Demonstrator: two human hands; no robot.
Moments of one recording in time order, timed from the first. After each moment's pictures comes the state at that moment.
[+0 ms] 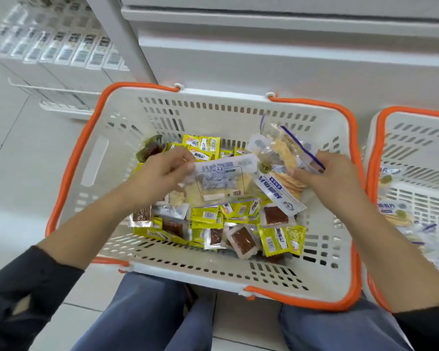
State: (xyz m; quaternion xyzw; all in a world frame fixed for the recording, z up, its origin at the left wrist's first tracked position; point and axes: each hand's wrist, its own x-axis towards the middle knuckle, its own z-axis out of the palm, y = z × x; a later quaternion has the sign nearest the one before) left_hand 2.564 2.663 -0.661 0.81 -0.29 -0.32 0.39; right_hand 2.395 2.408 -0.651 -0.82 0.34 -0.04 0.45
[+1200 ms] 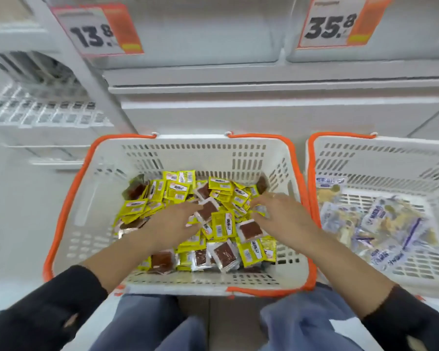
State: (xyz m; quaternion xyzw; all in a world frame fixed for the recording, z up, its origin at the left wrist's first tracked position) left_hand 2.520 2.632 -0.665 0.85 -0.44 -0.29 0.02; right_hand 2.357 2.433 -0.639 -0.94 0.21 0.09 0.24
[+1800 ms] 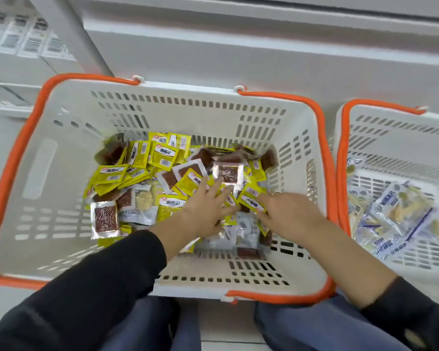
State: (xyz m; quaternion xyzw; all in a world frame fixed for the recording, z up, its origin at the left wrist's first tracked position) left_hand 2.492 2.576 -0.781 0.70 -0.65 -0.14 -0.27; right_hand 2.372 2.427 -0.702 -0.95 0.12 0.28 0.07
